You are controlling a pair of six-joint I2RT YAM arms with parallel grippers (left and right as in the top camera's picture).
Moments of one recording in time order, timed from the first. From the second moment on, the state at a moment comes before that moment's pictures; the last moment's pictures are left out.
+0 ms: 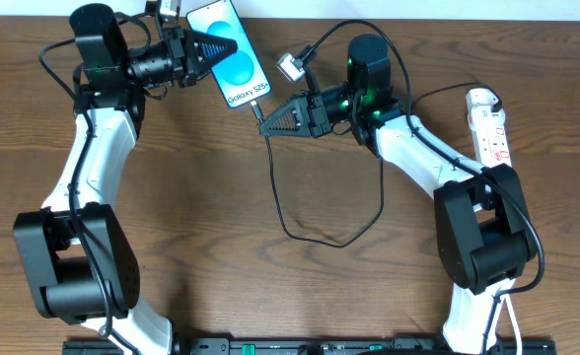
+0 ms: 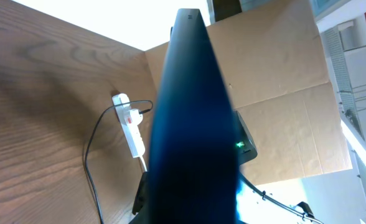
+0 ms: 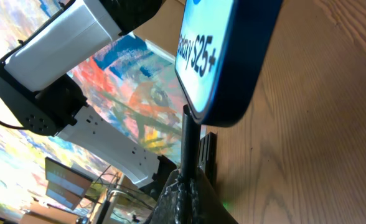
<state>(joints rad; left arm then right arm) 0.10 1.82 1.38 0.25 1.35 -1.01 0.40 2.04 1.40 0.45 -1.55 0.76</state>
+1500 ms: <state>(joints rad) 0.07 1.82 1.38 0.24 1.33 -0.98 0.38 2.04 1.40 0.45 -1.55 0.76</state>
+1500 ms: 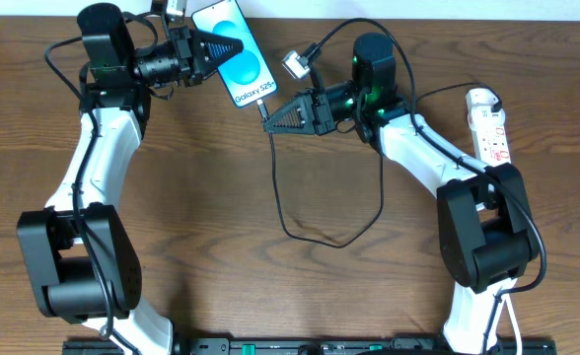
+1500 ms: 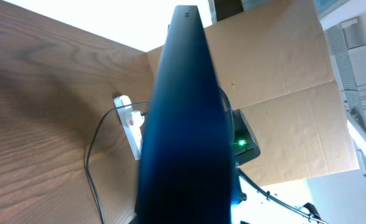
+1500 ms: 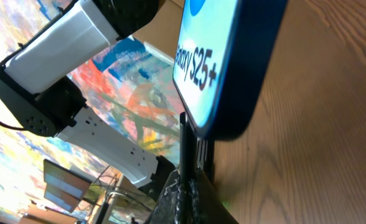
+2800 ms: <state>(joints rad) 0.07 1.82 1.38 0.24 1.35 -0.98 0.40 2.04 1.40 0.51 -1.54 0.83</state>
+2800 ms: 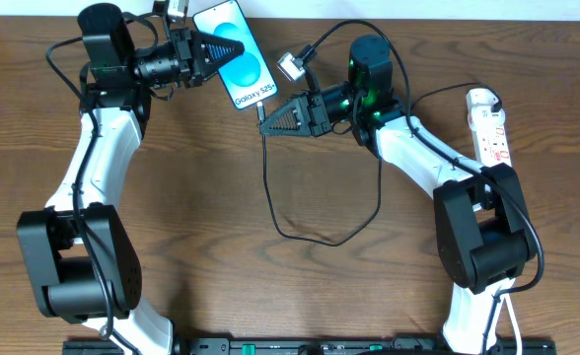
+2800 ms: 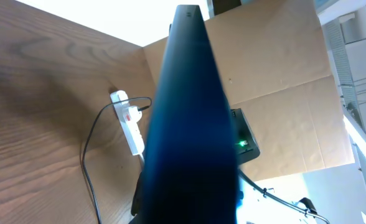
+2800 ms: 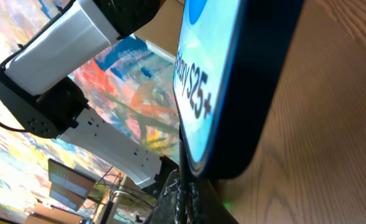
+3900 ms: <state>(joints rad) 0.07 1.82 1.38 0.24 1.36 -0.95 0.38 2.04 1.40 0.48 -1.55 0.83</state>
